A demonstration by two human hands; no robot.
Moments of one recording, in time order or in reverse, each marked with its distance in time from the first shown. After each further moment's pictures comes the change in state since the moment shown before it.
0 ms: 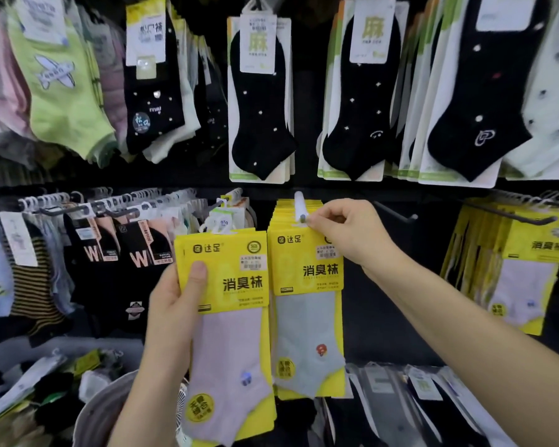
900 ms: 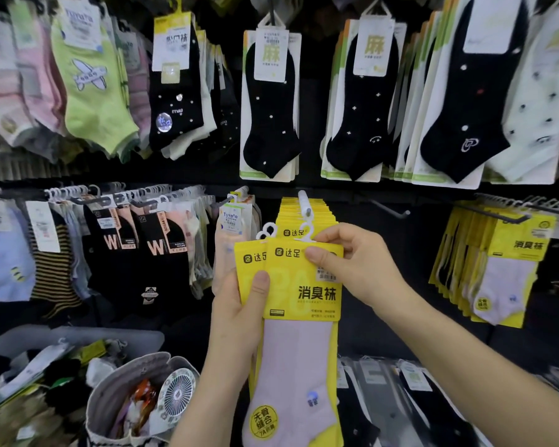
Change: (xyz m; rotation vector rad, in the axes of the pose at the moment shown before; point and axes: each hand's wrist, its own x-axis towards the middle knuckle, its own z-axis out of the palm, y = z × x) left_hand -0.052 0.010 0.037 0.023 -0.067 -0.049; right_hand -0.068 -0.010 0.000 0.111 -0.078 0.010
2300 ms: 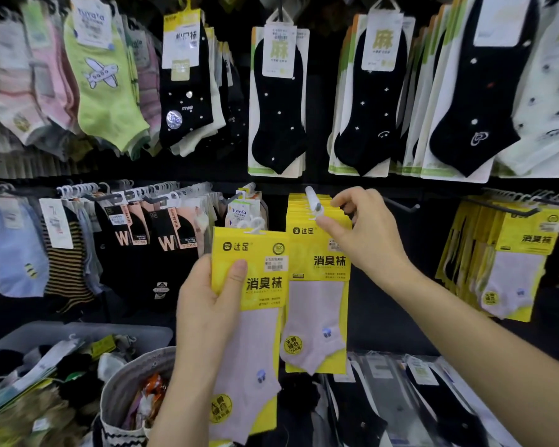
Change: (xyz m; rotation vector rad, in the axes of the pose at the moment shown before) left_hand 0.008 0.023 -0.041 0.321 0.118 0.158; right_hand 0.027 -0.004 0.002 -0.445 0.235 -0.180
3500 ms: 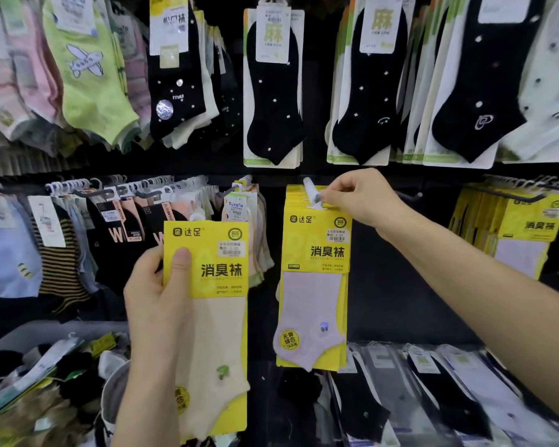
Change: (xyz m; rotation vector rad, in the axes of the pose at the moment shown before) left_hand 0.021 -0.025 -0.033 -0.055 0.133 0.010; right_hand 0.046 0.005 -0.002 0.172 -0.238 0.198
